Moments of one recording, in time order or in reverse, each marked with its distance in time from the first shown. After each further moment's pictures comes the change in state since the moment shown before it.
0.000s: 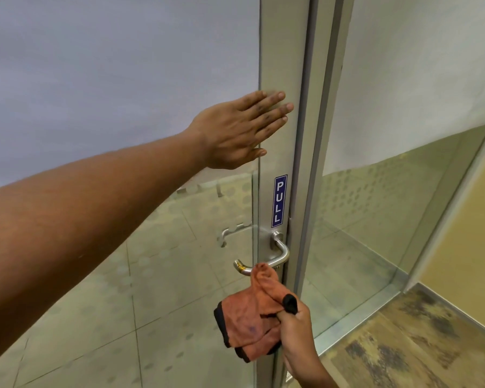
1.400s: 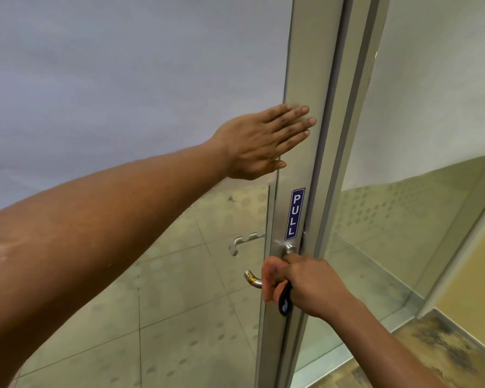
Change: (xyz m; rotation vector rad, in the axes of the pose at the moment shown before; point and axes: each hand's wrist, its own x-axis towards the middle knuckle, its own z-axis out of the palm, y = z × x) left_hand 0.000 0.001 0.000 -0.021 -0.017 -0.029; right_hand 0.035 -0.124 0.011 -1.686 -0.479 -0.657
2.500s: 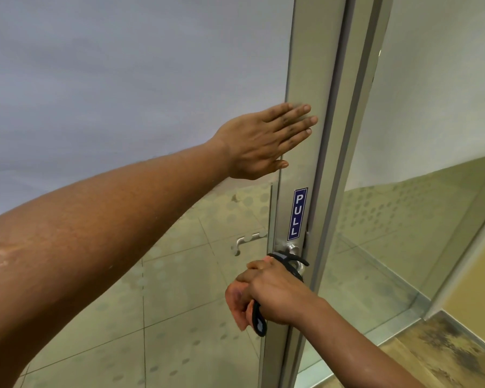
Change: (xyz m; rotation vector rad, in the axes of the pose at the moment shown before) left_hand 0.000 0.000 0.003 0.007 0.006 -0.002; right_hand 0.036 -0.029 0.038 -0.110 -0.010 -0.431
